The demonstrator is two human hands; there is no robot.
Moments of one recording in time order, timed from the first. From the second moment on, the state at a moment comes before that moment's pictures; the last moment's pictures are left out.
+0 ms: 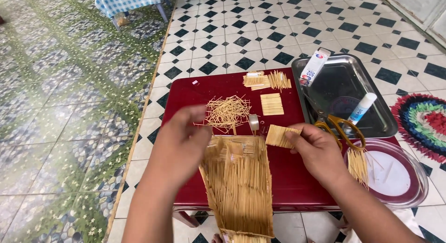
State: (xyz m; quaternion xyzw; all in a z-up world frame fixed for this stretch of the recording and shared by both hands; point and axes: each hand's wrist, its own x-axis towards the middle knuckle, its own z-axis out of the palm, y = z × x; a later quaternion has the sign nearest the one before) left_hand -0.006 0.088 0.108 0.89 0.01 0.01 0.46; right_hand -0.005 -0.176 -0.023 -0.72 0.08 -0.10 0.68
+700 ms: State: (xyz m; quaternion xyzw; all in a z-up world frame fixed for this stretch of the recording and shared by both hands) left_hand 0.050 0.088 0.025 0.81 -0.25 0.06 0.53; right_hand 0.018 -0.150 -0.019 -0.78 0.03 -0.04 0.62
